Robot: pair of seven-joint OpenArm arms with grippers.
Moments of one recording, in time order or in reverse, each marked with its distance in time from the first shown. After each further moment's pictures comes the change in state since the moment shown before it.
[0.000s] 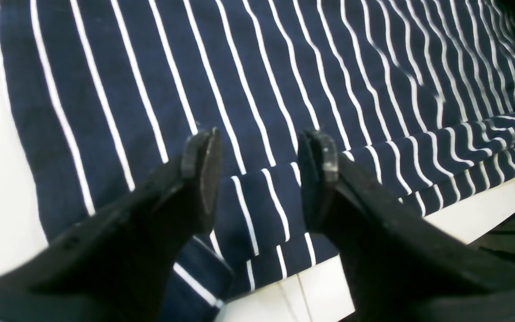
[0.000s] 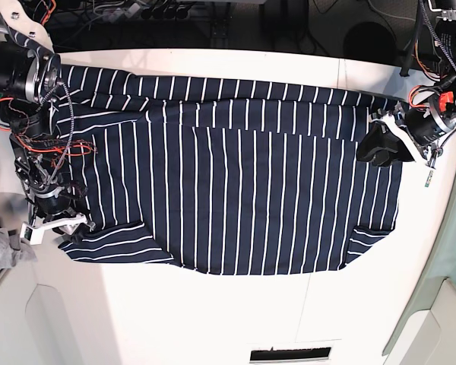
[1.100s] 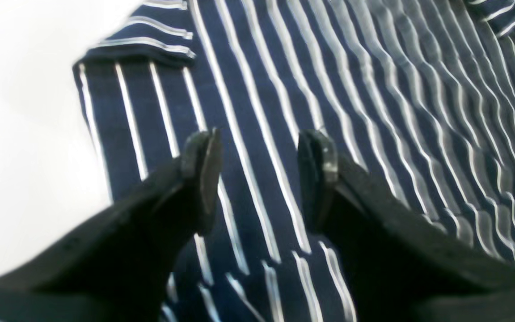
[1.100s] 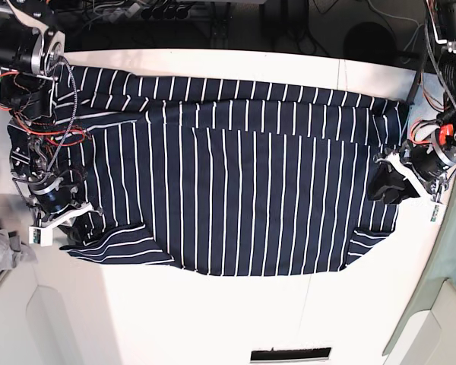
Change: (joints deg) left arm -11.0 -2.8 5.7 -9.7 8.0 5.3 -9.0; right arm -9.0 0.0 -0.1 16.7 -10.8 7.6 -2.0
